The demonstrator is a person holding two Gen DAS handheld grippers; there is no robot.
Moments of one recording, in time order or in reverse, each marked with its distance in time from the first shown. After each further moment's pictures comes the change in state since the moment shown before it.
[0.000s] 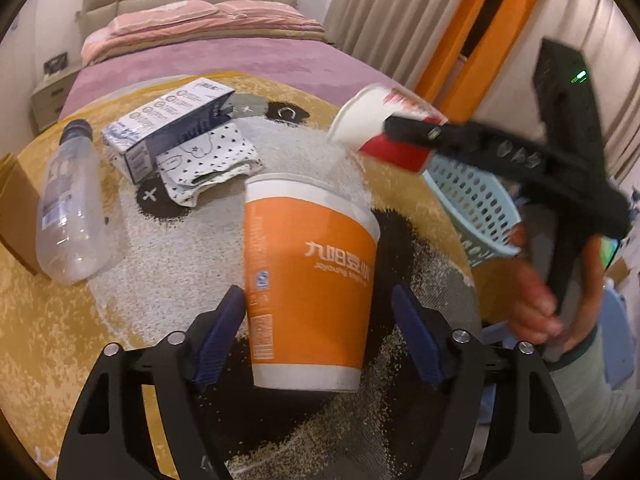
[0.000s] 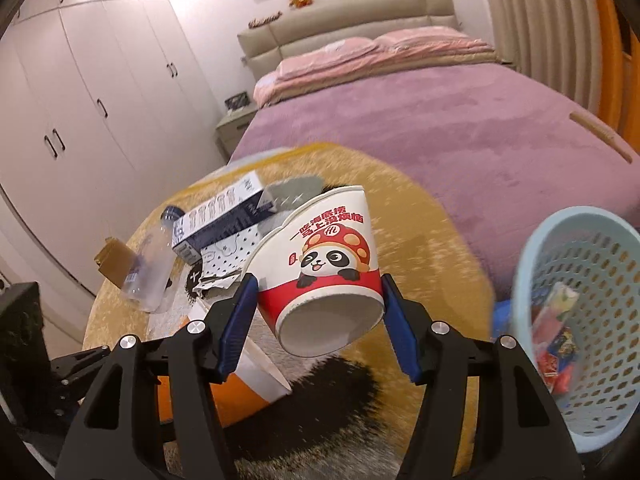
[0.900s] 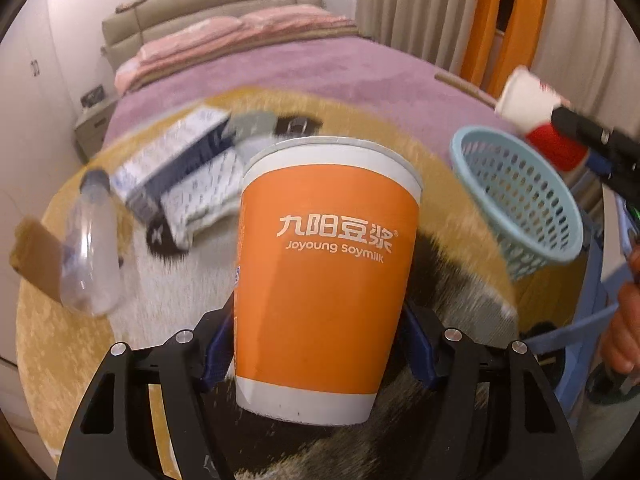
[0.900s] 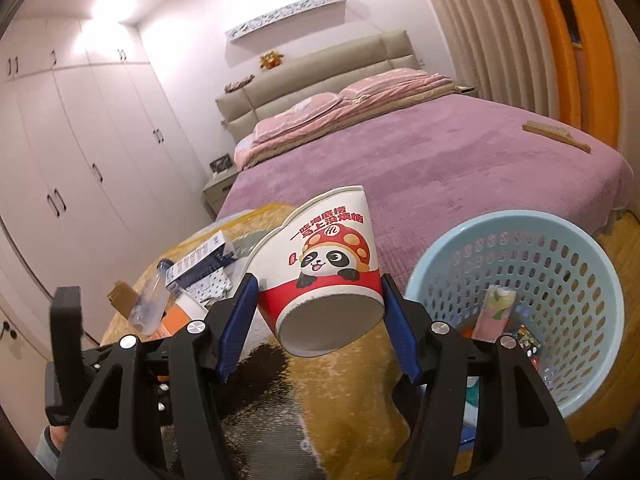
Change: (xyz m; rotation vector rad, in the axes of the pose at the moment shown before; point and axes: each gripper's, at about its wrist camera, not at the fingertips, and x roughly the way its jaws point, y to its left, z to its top) left arm 0.023 -0.048 0.031 0.073 -0.016 0.269; right arm -0.094 -0.081 -0.020 0.113 -0.204 -0.022
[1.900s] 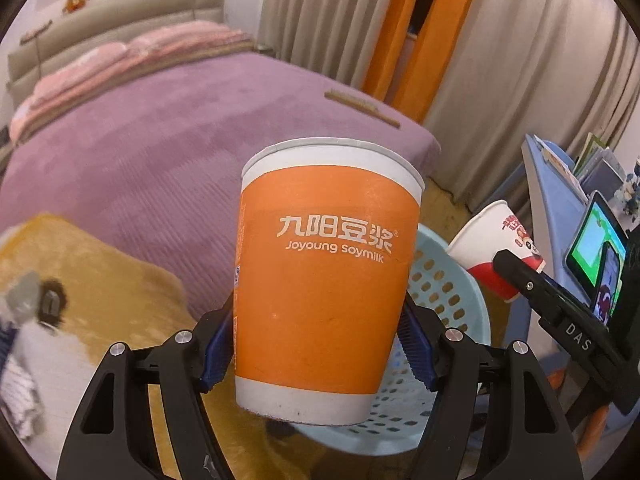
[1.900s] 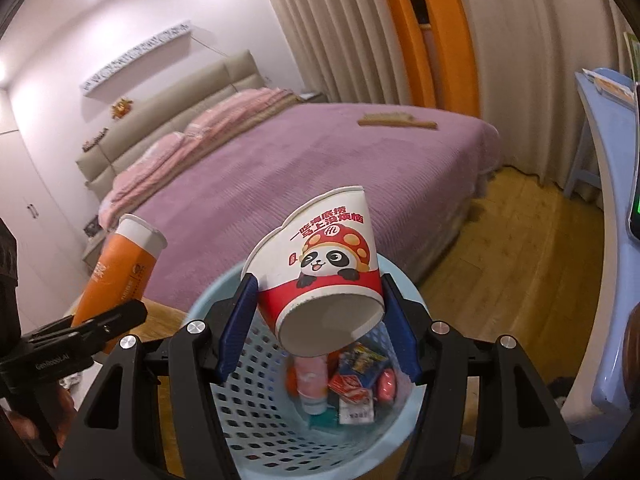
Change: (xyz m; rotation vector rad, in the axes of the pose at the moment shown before) left arm 0.094 -0.177 0.142 0.095 0.000 -0.327; right arm -0.029 -0.166 0.021 0.251 -0.052 -0.476
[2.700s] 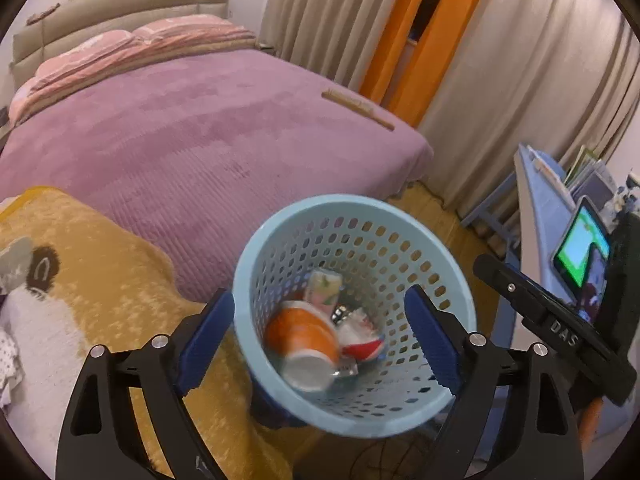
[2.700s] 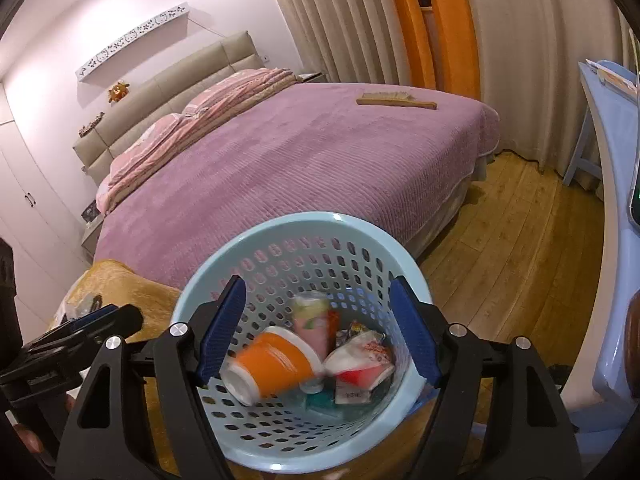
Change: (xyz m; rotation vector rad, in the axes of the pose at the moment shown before) left arm -0.023 0.009 -0.024 -0.045 -0.036 -0.040; right arm -0.008 0.007 -0.006 -0.003 0.057 0.033
